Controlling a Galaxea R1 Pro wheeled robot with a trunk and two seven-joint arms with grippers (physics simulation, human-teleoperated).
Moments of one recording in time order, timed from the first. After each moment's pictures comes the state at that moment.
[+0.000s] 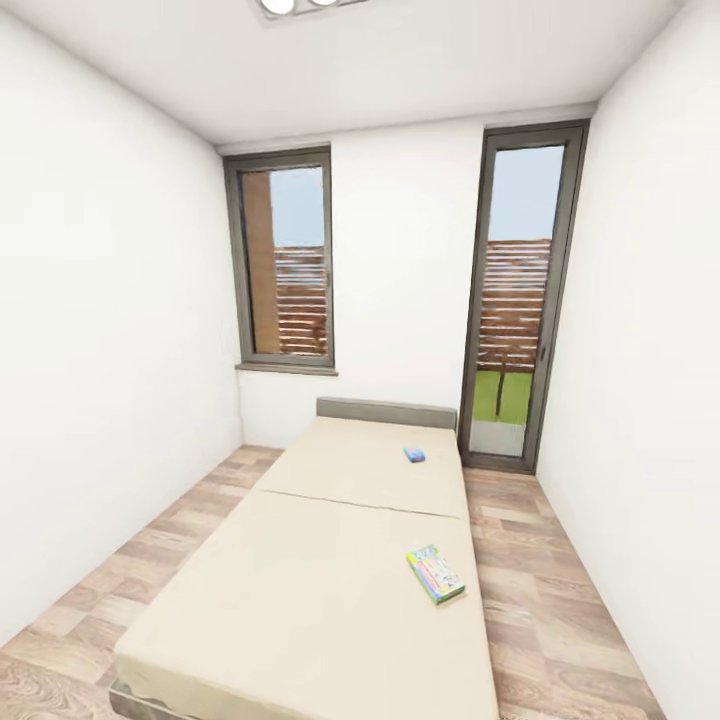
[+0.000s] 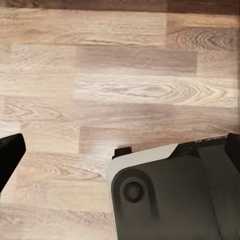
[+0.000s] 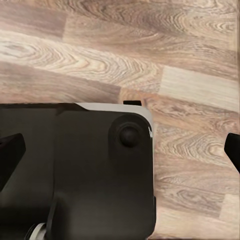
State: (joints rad) left arm 0.00 0.02 -0.04 -0.20 -0.12 -0.17 -0.01; right arm 0.00 0.01 0.00 0.00 0.00 -0.24 -0.01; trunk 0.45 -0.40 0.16
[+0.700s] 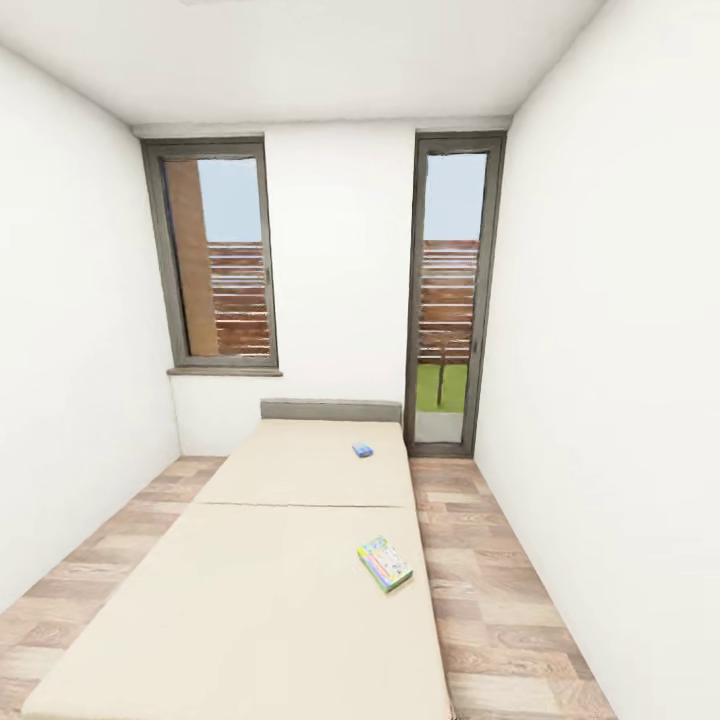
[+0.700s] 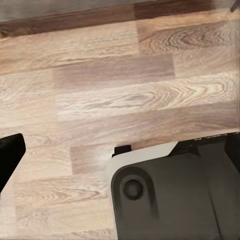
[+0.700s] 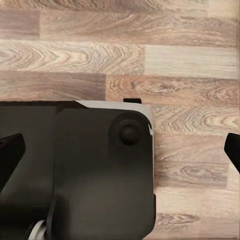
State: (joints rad) left arm 0.00 0.02 -0.04 -0.20 -0.12 -0.17 -0.01; right arm 0.00 0.01 0.00 0.00 0.00 -0.24 -0.01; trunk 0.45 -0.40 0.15
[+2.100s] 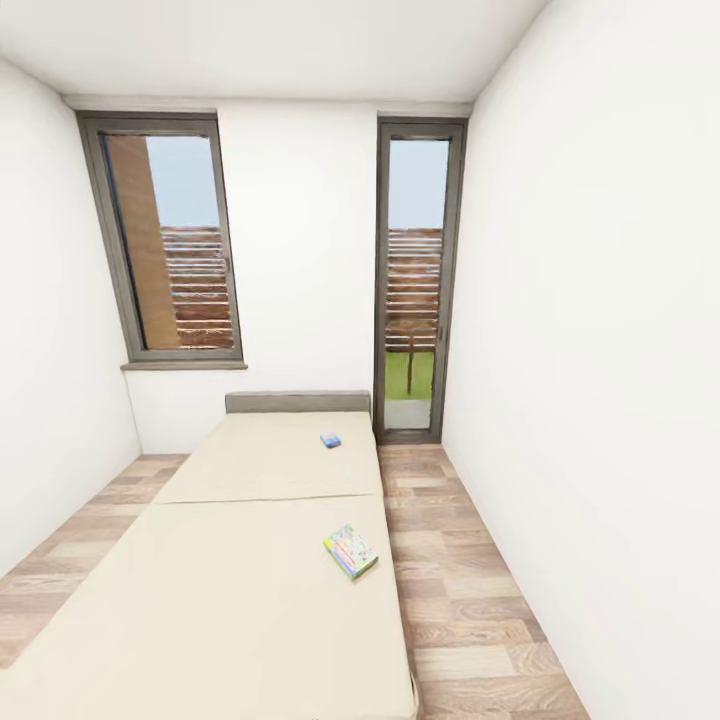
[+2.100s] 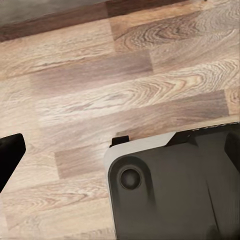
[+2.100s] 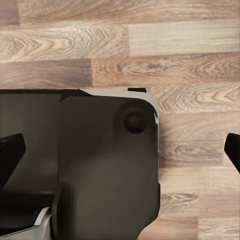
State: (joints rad) left arm 0.00 0.01 -0.04 -0.20 -0.12 -0.17 -0.01; right arm 0.00 0.02 0.00 0.00 0.00 -0.24 -0.01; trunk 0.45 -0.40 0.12
